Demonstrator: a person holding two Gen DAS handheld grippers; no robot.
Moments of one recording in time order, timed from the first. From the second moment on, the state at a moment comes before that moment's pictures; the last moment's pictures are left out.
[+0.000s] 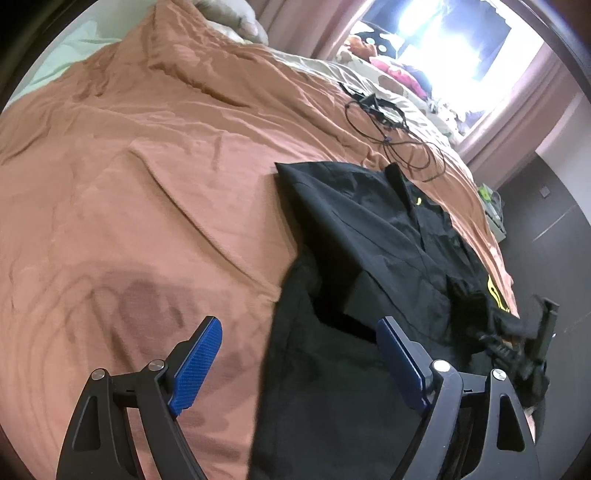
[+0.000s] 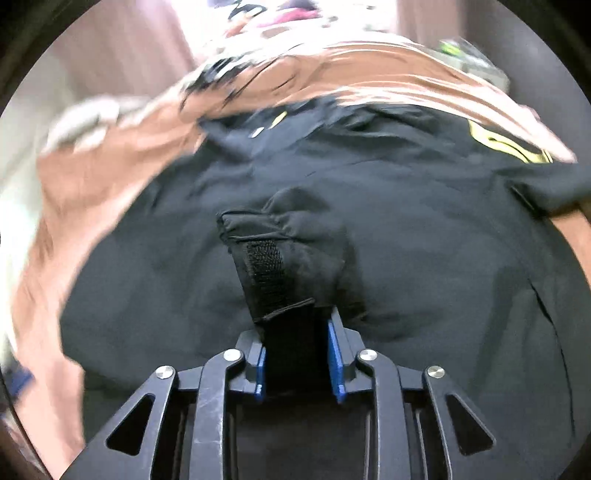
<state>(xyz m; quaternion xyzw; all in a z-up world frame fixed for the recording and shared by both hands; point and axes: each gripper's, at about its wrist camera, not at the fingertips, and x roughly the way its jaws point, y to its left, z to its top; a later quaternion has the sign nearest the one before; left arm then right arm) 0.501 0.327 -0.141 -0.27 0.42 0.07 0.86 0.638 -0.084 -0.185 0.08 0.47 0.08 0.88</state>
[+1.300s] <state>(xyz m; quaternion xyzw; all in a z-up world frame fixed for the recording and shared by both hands) 0.569 0.300 -0.193 -0.20 0.46 0.09 0.86 0.663 -0.253 -0.228 0.39 0.40 0.01 0.83</state>
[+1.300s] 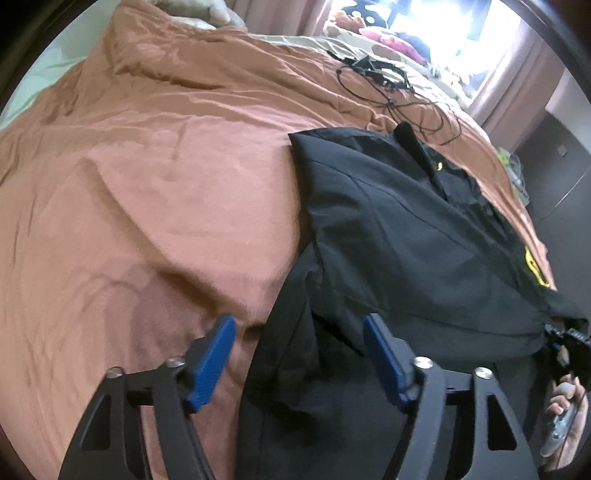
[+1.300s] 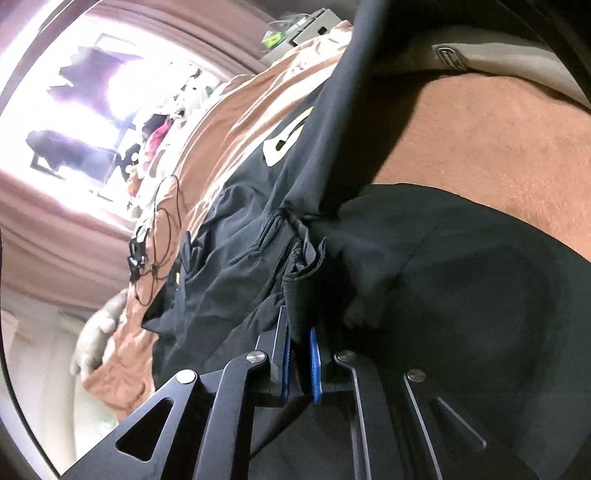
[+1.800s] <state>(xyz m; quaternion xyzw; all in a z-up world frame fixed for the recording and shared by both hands) 0.582 0.314 -0.214 -0.20 0.47 0.11 0.85 0.727 -0.242 -0.240 0.37 0.41 0.06 0.83</state>
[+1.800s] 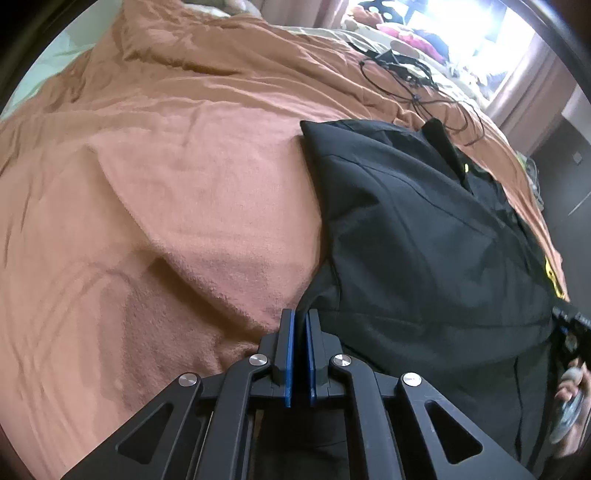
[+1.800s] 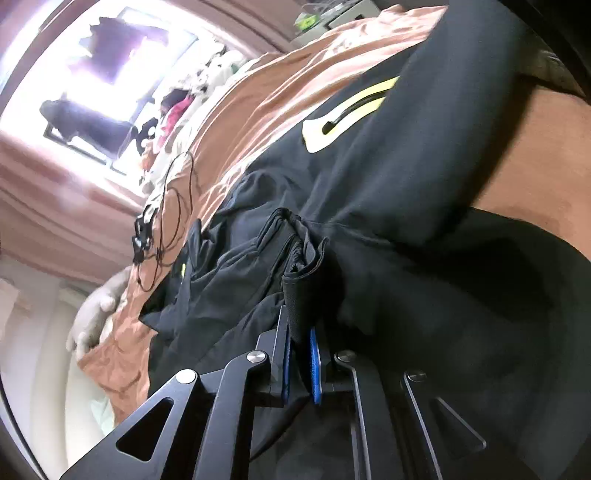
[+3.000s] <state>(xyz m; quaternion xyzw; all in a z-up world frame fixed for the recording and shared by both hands) 0.575 0.157 -0.094 -0.20 0.37 0.06 0.90 0.645 -0.428 -0.063 0.25 0.33 -0.04 0.91</state>
